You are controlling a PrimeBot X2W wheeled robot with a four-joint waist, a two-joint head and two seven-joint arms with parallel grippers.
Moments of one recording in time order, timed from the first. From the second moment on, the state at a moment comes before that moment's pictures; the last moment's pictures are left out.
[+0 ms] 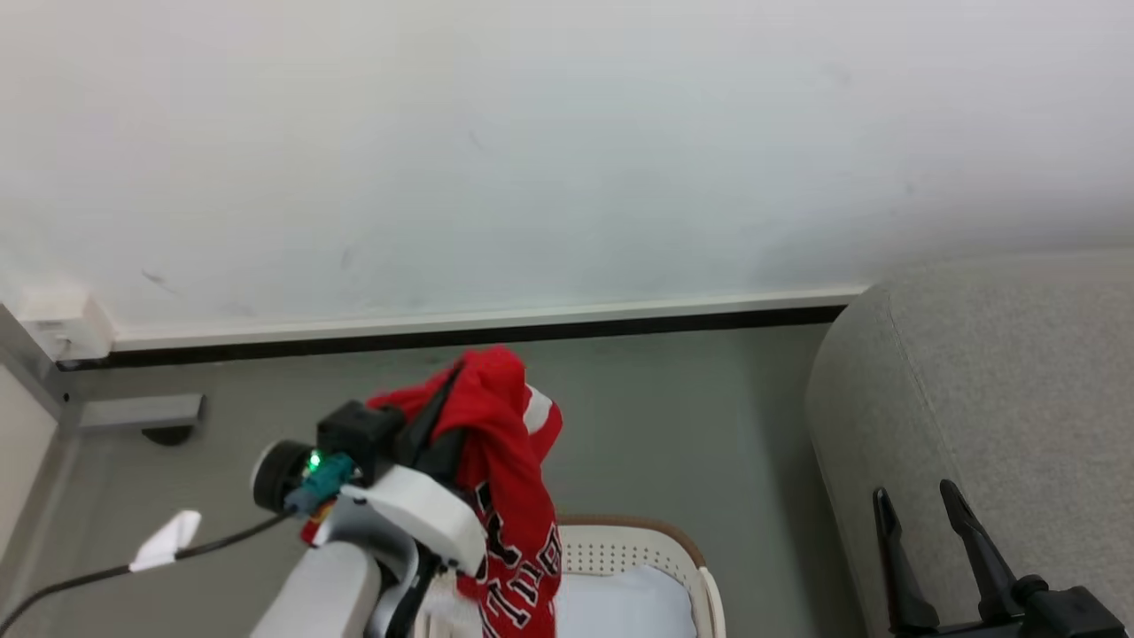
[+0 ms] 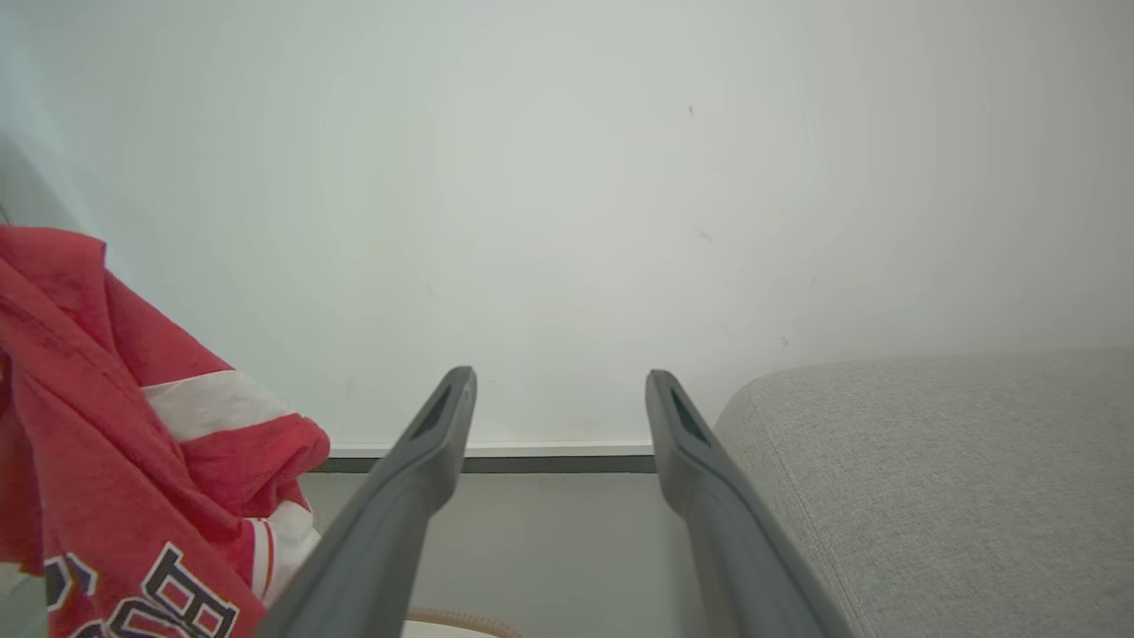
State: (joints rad) left arm -0.40 0.16 -0.40 0.36 -0.26 -0.03 -0.18; right arm -0.01 -0.05 0.09 0.15 0.25 0.13 -0.26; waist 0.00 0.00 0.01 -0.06
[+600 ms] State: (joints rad) left arm -0.56 0.22 -0.31 0.06 -0.32 0.01 0.00; right arm 0.01 -0.05 0.13 0.16 0.25 0.13 -0.26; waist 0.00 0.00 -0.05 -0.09
